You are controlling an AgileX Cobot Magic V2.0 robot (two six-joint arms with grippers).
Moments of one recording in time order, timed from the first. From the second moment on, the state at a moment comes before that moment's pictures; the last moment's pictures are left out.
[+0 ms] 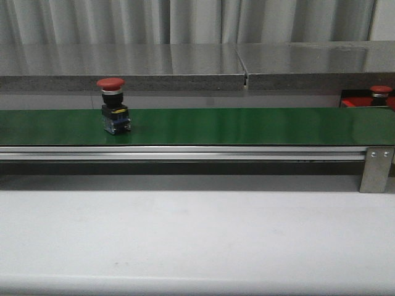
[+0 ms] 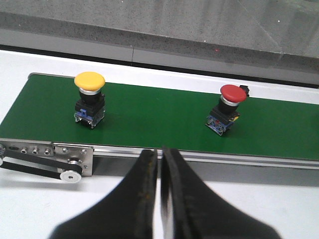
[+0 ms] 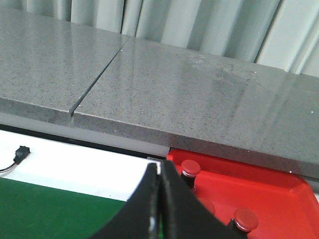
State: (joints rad) left arm 0.03 0.52 -0.44 -0.62 0.40 0.40; right arm 0.01 0.96 -0.73 1.73 -0.09 -1.85
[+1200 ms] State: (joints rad) left arm 0.03 0.51 -0.43 -0.62 0.40 0.40; right arm 0.01 0.96 -0.73 1.80 0.07 -1.85
